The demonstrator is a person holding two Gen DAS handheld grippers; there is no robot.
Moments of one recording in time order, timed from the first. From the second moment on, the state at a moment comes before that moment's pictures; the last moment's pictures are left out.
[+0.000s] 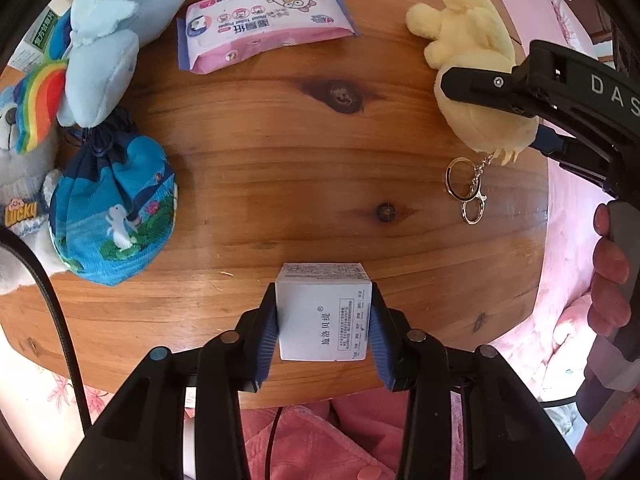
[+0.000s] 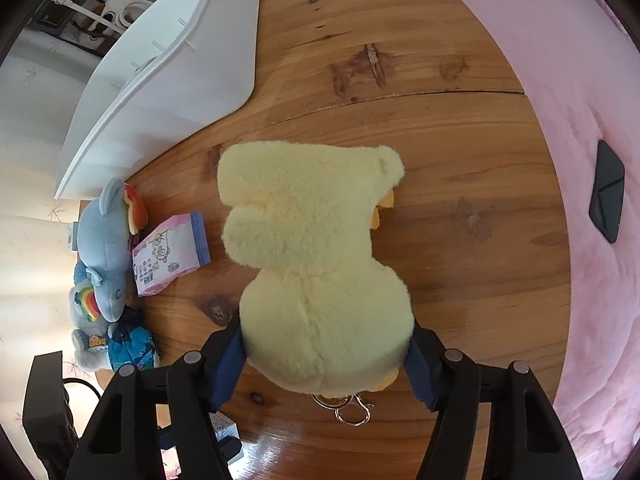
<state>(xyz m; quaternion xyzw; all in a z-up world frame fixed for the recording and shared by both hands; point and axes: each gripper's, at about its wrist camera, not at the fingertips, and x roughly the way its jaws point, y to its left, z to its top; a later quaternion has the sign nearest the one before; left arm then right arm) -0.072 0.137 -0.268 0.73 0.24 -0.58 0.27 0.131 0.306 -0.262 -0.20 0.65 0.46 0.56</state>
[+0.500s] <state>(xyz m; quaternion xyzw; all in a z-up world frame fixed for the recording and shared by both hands) -0.077 0.149 -0.237 0.73 0.21 -0.60 0.25 0.129 0.315 -0.223 -0.19 0.62 0.48 0.59</state>
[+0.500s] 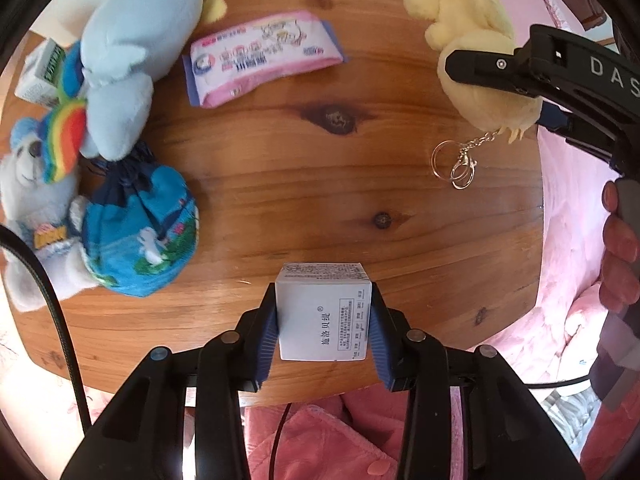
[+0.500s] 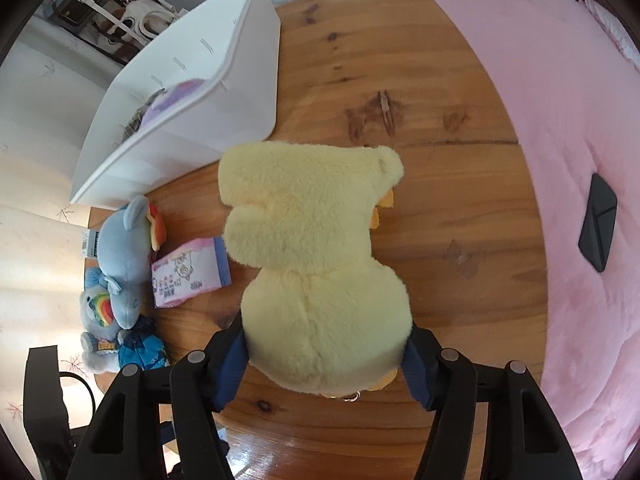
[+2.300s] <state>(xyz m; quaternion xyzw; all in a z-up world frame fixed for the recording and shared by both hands) -0.213 -0.009 -0.082 0.50 0.13 -0.82 0.27 0.178 0.401 -0.124 -0.02 0.42 0.51 0.75</state>
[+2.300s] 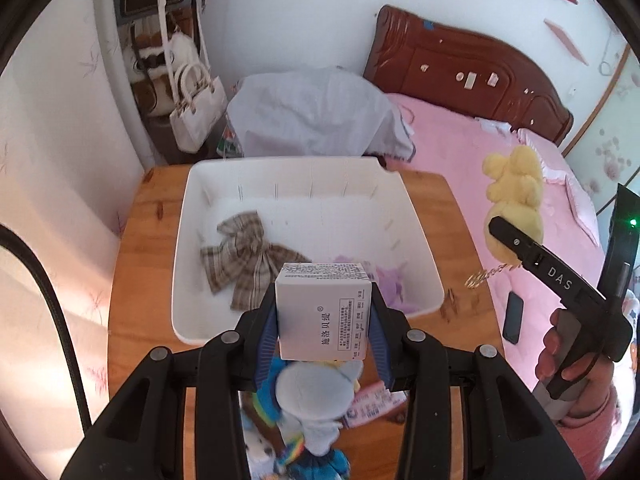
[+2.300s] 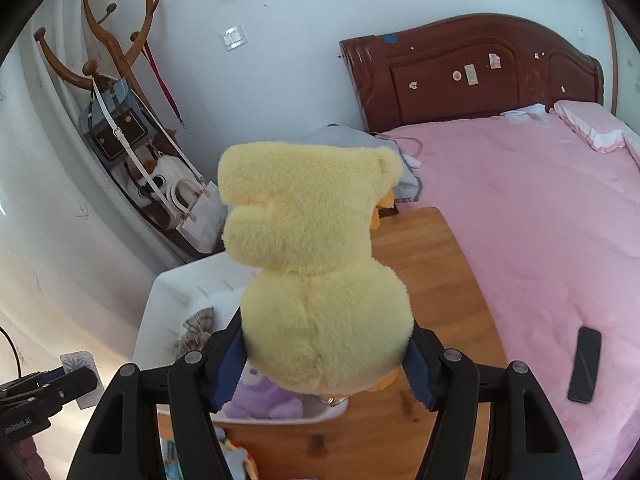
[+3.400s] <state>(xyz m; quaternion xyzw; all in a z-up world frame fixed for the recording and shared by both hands) -0.217 -0.108 -0.149 0.49 0.21 -0.79 0.30 0.130 0.498 -0.161 -0.08 0.38 0.54 0.74</state>
